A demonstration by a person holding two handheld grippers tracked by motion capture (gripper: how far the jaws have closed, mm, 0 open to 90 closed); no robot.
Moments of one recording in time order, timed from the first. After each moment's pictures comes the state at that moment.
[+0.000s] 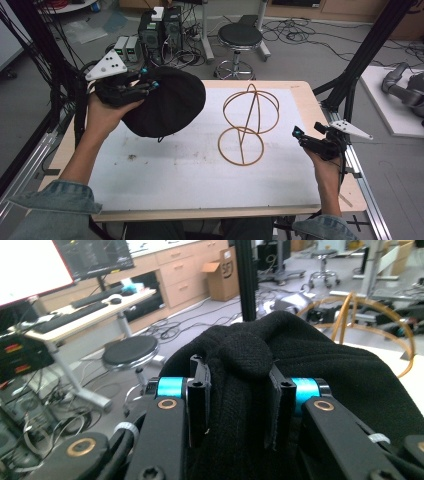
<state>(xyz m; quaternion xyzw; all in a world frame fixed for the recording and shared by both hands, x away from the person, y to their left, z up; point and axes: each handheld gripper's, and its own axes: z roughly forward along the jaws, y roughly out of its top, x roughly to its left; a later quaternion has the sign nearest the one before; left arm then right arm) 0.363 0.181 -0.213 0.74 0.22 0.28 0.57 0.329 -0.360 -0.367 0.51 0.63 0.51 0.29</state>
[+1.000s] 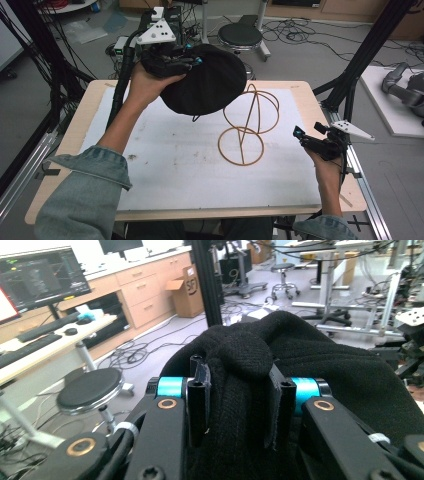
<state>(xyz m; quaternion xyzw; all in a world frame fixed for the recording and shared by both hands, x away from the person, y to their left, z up) 0.411 0.094 -0.179 0.75 0.16 0.24 0.59 0.328 -0.362 -0.368 0.51 0.62 0.53 0.28</state>
